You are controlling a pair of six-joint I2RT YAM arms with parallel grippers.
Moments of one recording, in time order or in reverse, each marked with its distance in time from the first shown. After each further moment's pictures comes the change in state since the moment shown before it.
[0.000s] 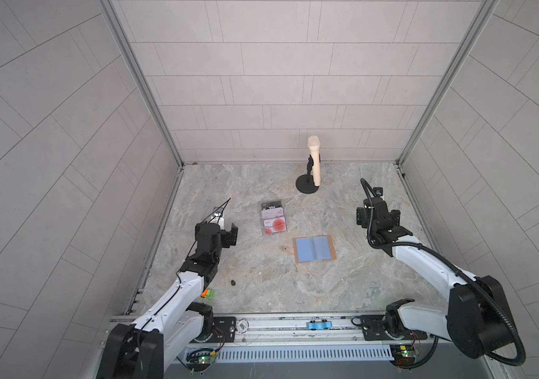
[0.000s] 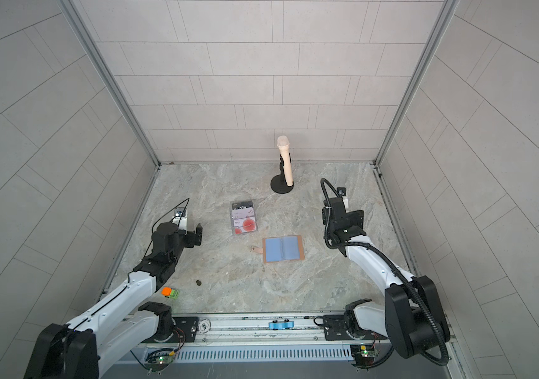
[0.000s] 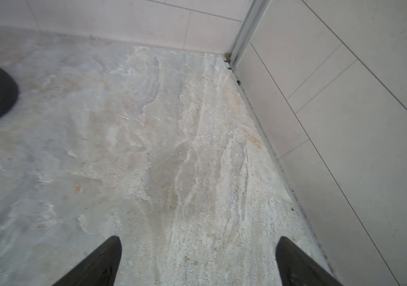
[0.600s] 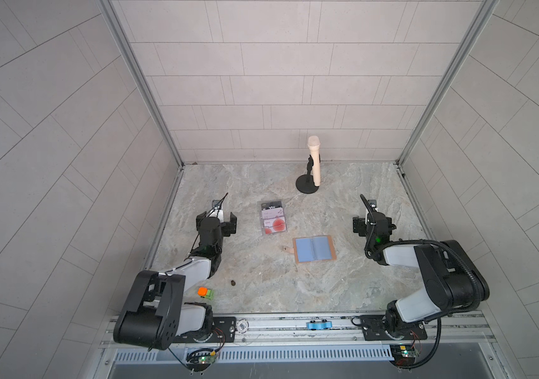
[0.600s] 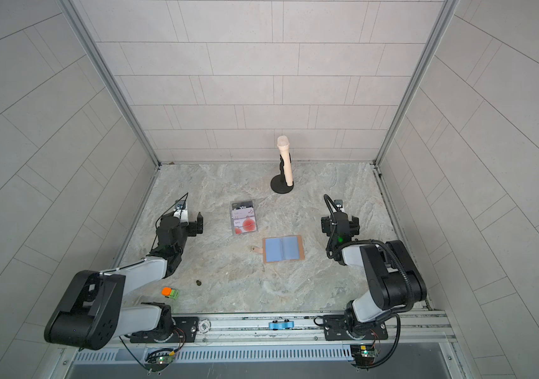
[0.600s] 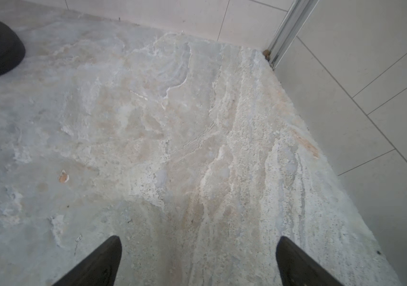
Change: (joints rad) left arm 0.071 0.317 0.041 0.409 0.044 0.011; right arm -0.111 0.282 -0.217 0.665 -0.270 -0.159
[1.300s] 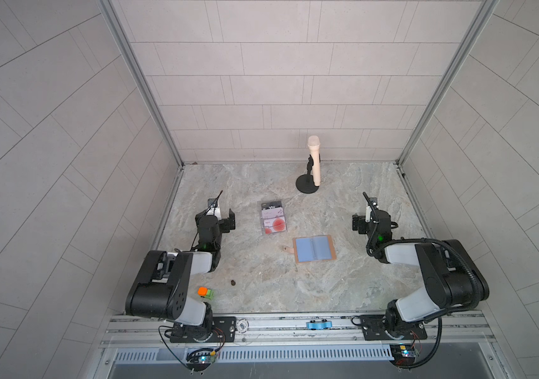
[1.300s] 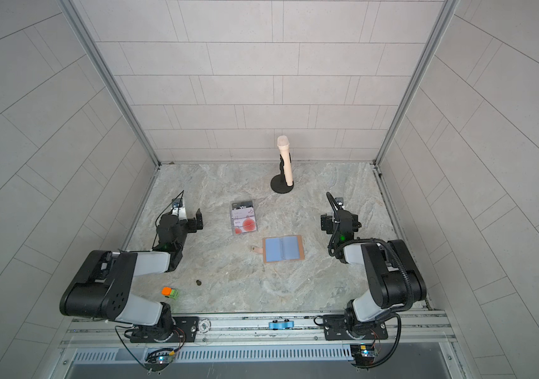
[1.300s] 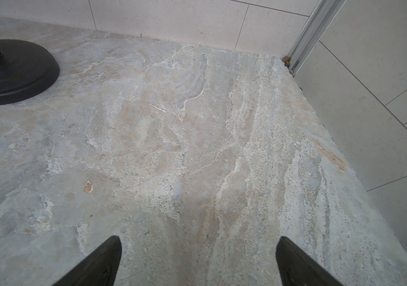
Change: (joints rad) left arm 0.046 0.161 -0.002 0.183 0.051 -0.073; right arm -0.031 0.000 0.019 0.017 -0.095 0.005
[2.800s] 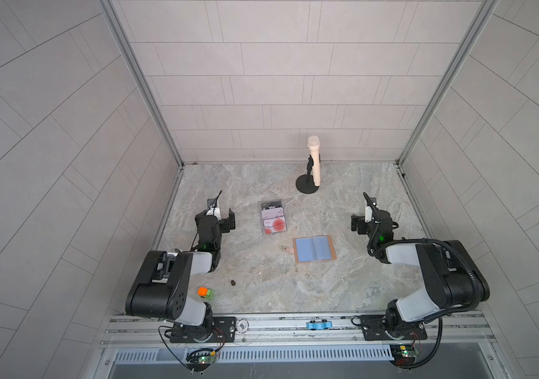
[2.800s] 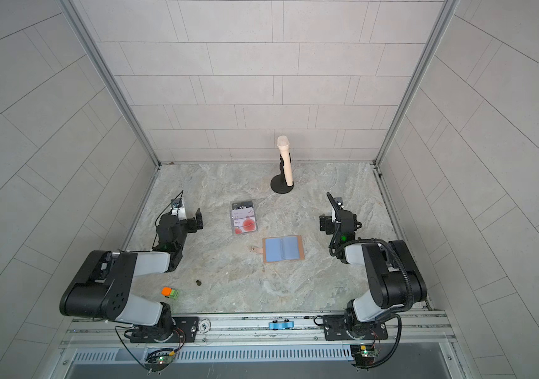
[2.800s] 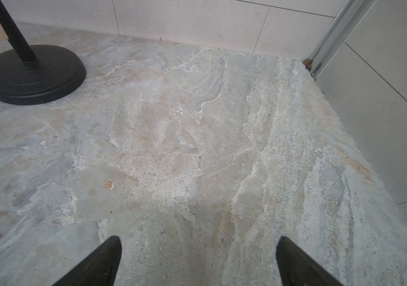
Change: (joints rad) left arm 0.000 0.000 0.000 0.003 0.001 -0.014; right arm -0.015 -0.002 -0.003 0.010 -0.086 -0.008
